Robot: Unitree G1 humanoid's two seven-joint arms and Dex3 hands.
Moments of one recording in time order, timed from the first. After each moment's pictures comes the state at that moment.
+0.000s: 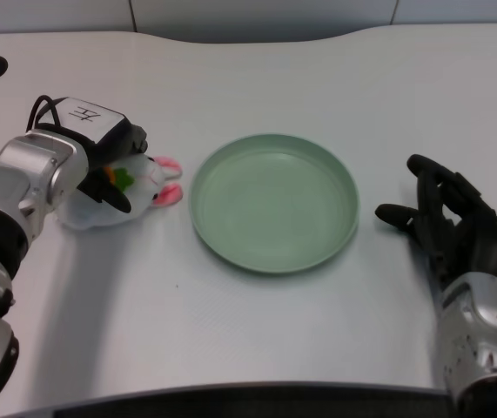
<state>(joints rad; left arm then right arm) -0.95 0.46 -0.62 1.11 0.89 -0.16 -0.02 -0.45 -0.06 -0.31 0.86 0.21 -0.23 0.00</state>
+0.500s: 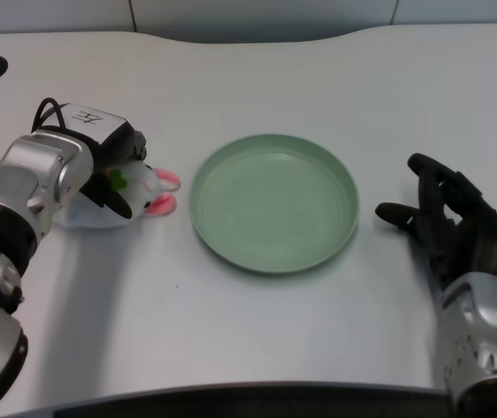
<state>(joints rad) -0.96 0.43 -0.62 1.13 0.87 -0.12 -0.08 -0.43 -0.05 -0.31 0.82 0.22 -0.21 0.00</state>
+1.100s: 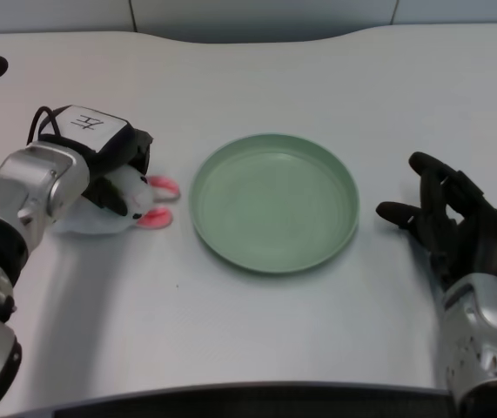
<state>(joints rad) -0.93 0.45 -0.62 1.16 0.85 -0.23 0.12 -0.42 -0.05 -0.31 0.81 0.23 -0.21 0.02</state>
